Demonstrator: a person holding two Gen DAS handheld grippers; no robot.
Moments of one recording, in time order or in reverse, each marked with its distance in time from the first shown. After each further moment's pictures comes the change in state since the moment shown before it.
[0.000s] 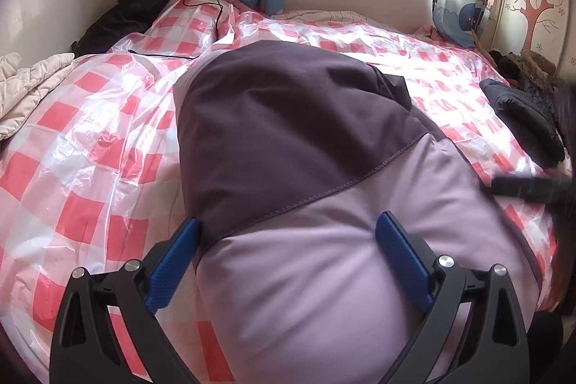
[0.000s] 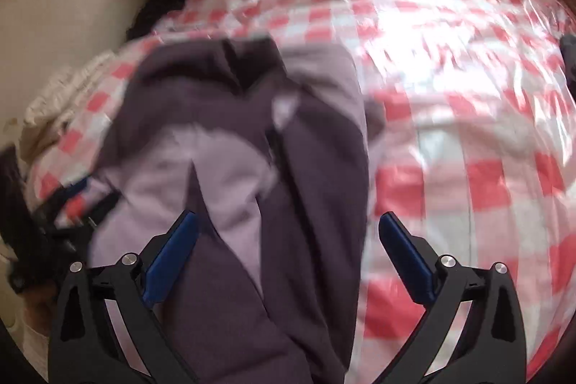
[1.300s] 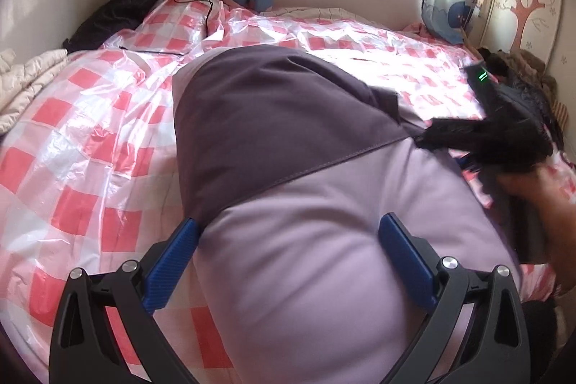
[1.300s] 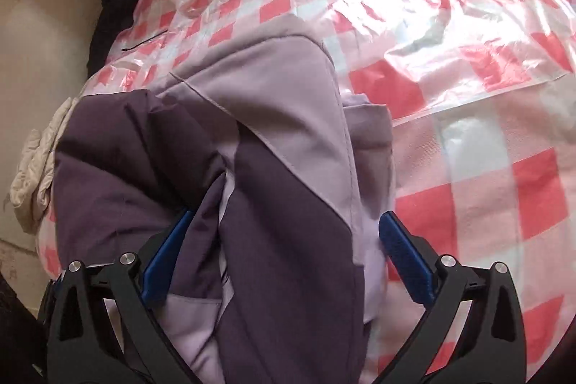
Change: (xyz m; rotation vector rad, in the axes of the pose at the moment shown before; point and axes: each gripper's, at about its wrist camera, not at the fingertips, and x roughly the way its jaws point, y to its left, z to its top) left arm -0.012 -0.003 -0.008 0.019 0.002 -0.028; right arm 0.035 -0.016 0.093 0.193 0.047 0.061
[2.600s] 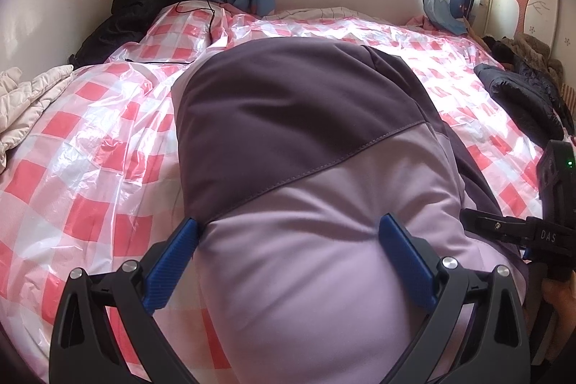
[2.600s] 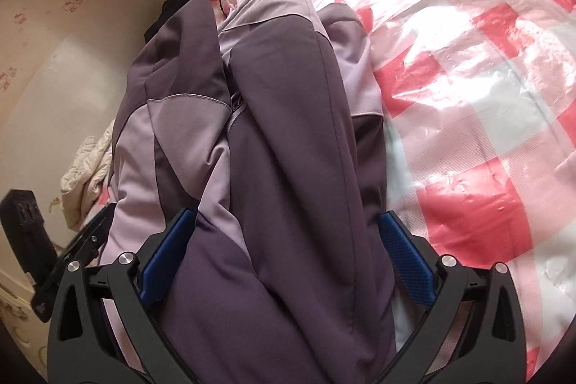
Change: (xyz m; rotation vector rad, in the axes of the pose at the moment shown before) left arm 0.001 -0.007 -0.007 0.033 -0.015 0.043; right arm -0.012 -0.038 -0.127 0.137 -0.134 0.246
